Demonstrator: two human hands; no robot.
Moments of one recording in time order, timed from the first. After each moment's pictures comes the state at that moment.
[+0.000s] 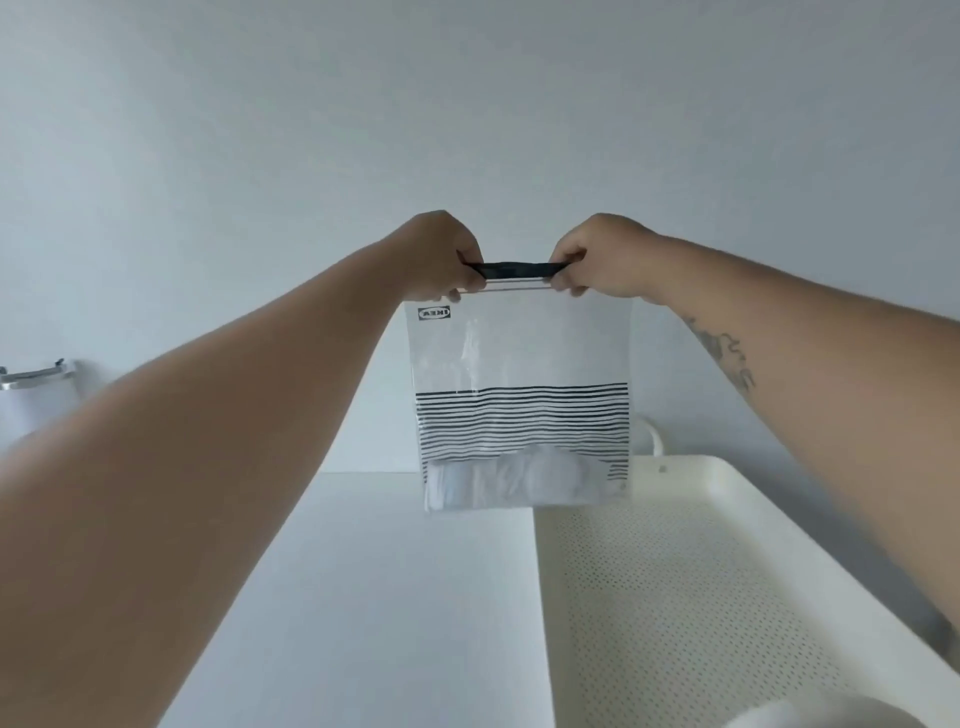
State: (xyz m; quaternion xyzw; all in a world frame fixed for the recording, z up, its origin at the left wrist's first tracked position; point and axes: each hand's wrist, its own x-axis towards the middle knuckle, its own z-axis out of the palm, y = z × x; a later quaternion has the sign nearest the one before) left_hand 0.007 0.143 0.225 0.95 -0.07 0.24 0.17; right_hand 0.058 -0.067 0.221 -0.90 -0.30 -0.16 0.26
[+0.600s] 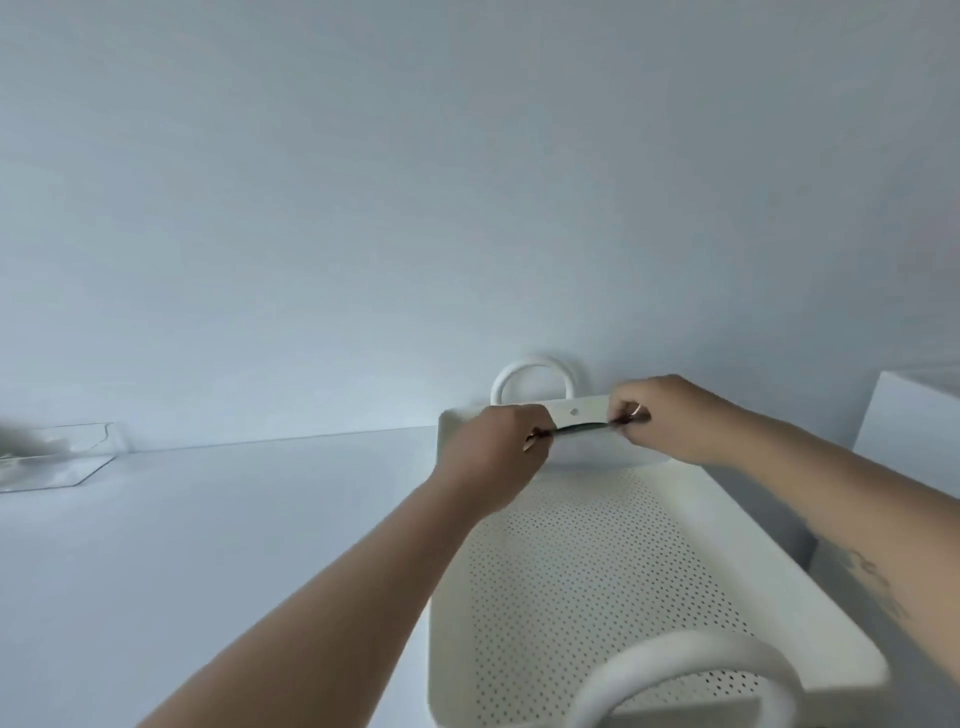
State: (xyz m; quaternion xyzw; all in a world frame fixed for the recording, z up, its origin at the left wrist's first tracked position) left_hand 0.026 -0.013 -0.005 0.93 -0.20 0.23 0.22; right_hand 0.061 -0.236 0.025 -0.95 -0.21 -0.07 0.22
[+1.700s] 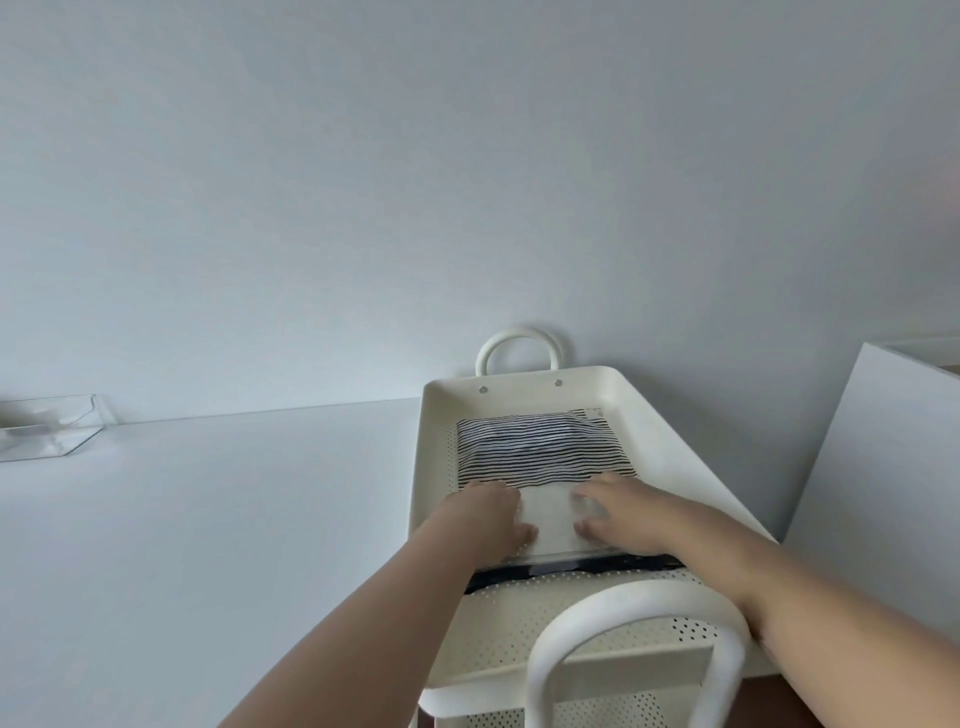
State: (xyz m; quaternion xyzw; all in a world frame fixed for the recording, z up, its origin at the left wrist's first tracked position) left_hand 0.028 -0.031 -0.099 0.99 -0.11 -0.08 0.03; right_hand 0.043 -0.226 -0.095 -0.97 -0.16 0.12 0.10
